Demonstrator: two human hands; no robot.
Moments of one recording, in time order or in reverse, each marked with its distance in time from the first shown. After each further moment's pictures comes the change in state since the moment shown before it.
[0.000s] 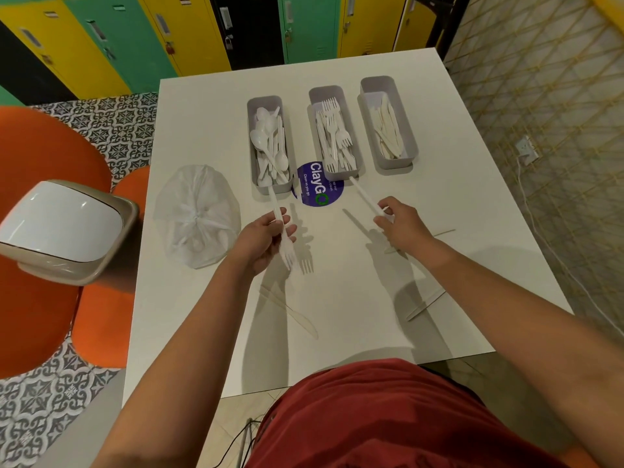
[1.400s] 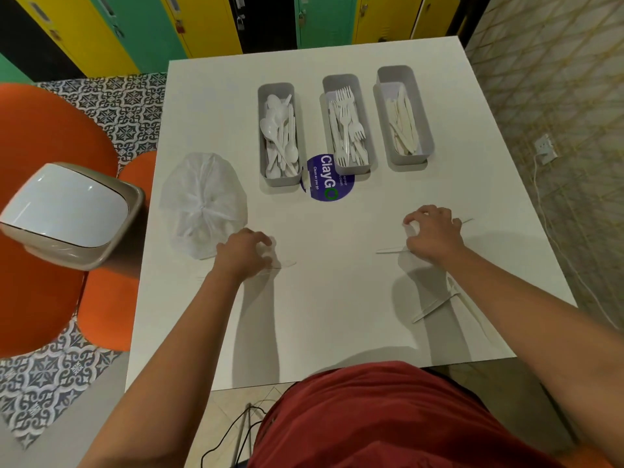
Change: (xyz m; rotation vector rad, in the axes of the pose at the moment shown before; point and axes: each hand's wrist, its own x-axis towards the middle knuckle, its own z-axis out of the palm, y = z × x) left_hand 0.012 -0.023 -0.061 1.498 0.173 0.180; right_hand 0.017 0.044 -0.017 -0.697 -0.037 0.064
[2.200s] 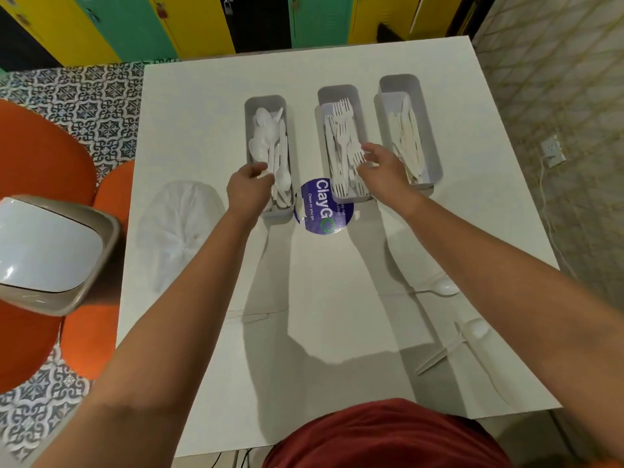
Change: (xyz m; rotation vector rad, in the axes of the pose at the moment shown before) left_hand 0.119 0.084 -0.087 -0.949 0.291 -0.163; right_hand 0.113 -0.117 -0.077 0.881 0.061 -0.032
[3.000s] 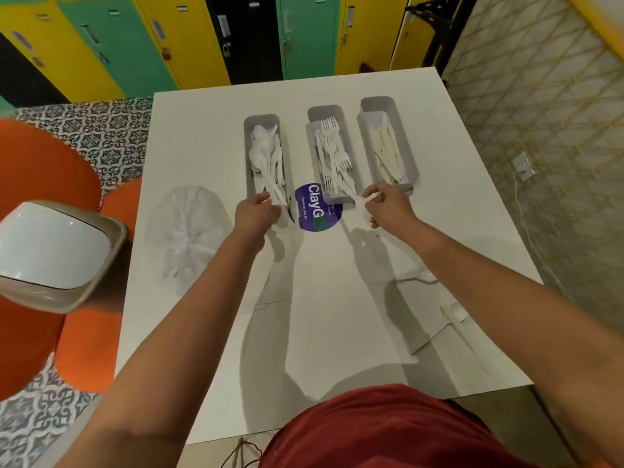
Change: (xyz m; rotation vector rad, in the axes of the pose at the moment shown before) left_hand -0.060 -0.014 -0.005 -0.233 -0.132 -0.178; right_hand -0.075 0.030 -0.022 -0.019 0.044 0.067
